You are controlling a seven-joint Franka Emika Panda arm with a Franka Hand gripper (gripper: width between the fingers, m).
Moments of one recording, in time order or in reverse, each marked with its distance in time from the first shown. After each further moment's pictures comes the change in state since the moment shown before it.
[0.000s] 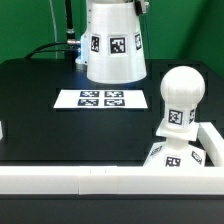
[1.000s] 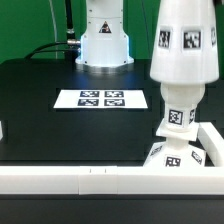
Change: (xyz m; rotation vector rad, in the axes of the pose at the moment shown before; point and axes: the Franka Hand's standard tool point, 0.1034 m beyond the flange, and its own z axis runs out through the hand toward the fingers) arm 0.022 -0.096 0.018 0.017 0.043 0.057
